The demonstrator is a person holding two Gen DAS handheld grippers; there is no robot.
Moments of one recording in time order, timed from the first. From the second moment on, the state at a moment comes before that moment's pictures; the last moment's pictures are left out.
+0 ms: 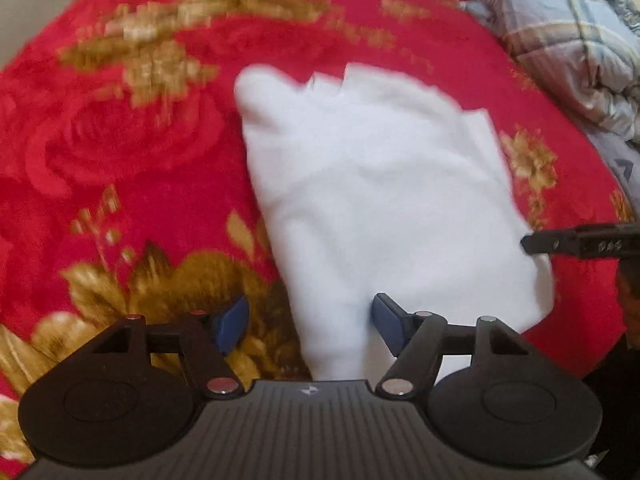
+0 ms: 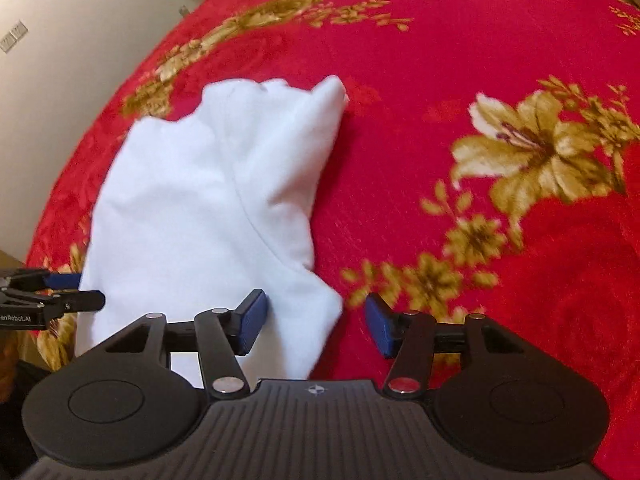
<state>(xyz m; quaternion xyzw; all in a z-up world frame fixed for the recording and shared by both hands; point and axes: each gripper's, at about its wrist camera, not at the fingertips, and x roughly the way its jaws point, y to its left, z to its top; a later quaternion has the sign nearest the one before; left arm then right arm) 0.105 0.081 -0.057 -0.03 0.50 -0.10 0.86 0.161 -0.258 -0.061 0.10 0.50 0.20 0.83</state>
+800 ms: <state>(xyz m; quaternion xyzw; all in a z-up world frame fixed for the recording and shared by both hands) -0.069 -0.006 0.006 0.00 0.36 0.00 0.93 -0.045 -0.214 0.021 0.06 0.27 0.10 0.96</state>
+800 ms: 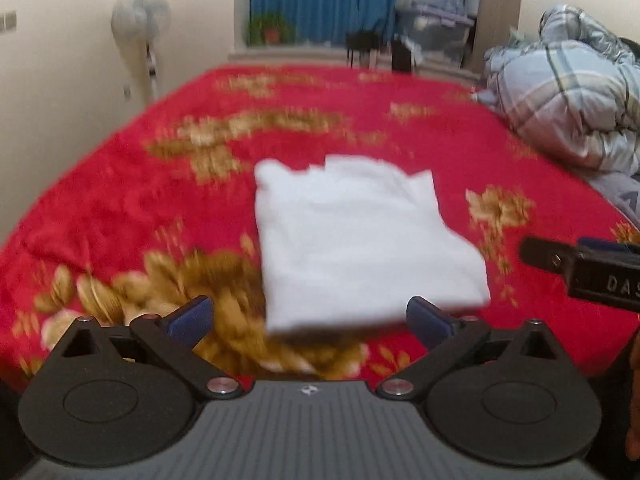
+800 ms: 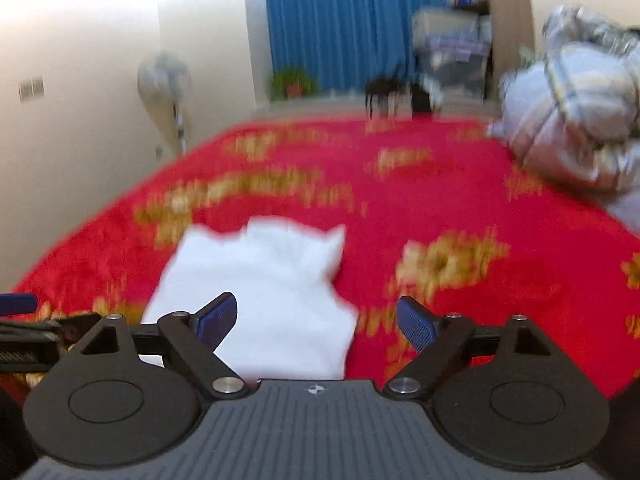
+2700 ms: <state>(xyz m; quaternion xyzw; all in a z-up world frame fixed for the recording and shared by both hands) -0.058 0.001 -0.001 -0.02 0.36 0.01 0.93 -0.030 -0.185 0.005 0.01 0.30 0.12 0.95</state>
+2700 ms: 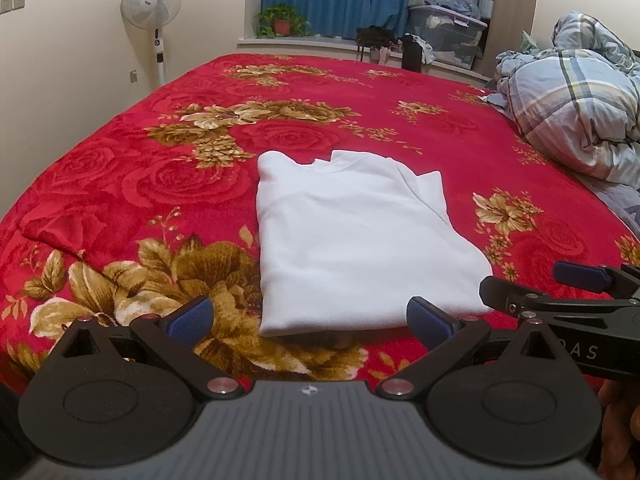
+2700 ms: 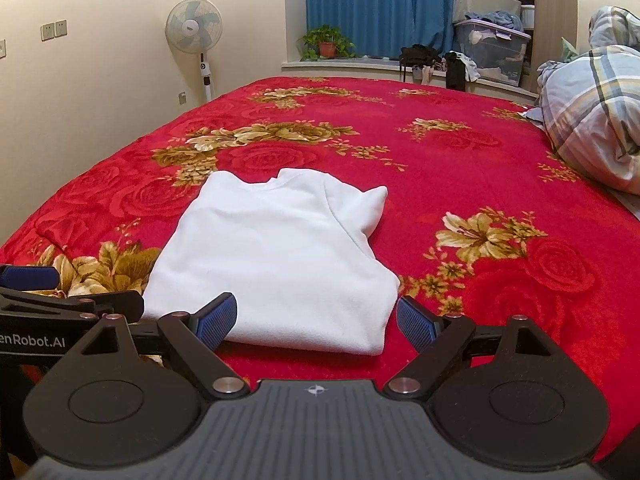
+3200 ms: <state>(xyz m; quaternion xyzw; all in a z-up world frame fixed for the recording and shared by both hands) -0.059 0.000 -0.004 -0.02 0.36 0.01 0.93 -0.030 -0.186 0.001 0.00 0.30 0.12 0.95</state>
